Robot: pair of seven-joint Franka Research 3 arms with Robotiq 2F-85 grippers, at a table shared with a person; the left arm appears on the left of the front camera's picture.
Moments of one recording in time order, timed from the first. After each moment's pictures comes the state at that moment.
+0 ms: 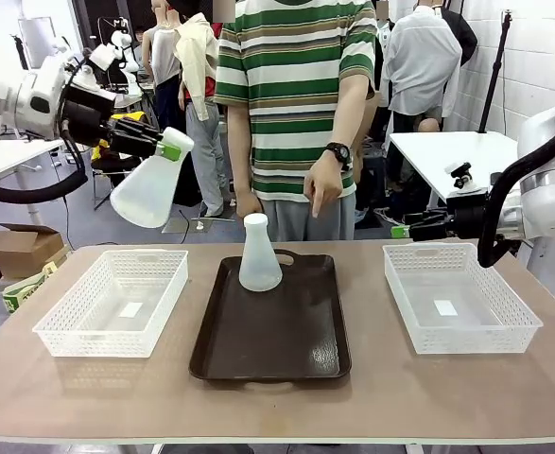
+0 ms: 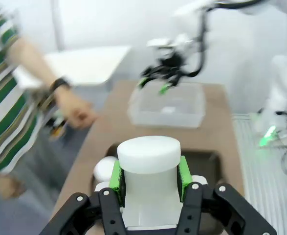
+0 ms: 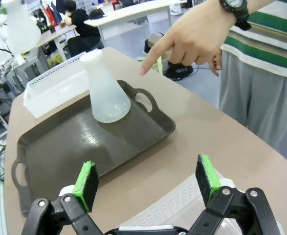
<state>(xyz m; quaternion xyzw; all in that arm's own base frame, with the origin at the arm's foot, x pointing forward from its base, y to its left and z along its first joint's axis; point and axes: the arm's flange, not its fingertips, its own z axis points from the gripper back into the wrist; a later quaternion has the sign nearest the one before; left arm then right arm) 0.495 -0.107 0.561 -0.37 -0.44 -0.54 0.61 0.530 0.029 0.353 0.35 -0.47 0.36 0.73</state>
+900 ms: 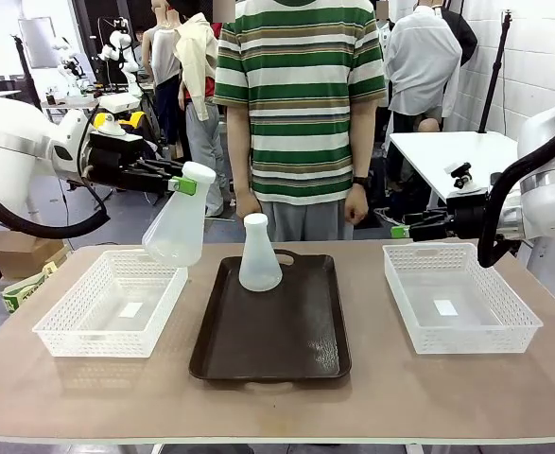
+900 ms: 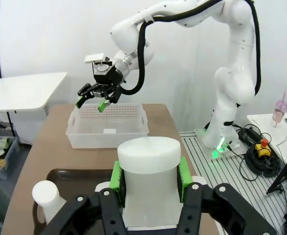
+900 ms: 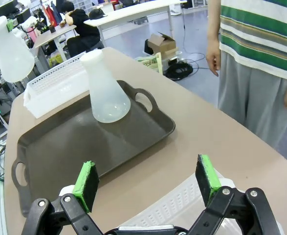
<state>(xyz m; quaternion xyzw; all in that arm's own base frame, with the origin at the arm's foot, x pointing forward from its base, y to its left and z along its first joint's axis) 0.503 -0.133 0.493 -0.50 -0.38 -0.56 0.54 0.530 0.029 0.353 0.35 -0.47 0.36 0.73</state>
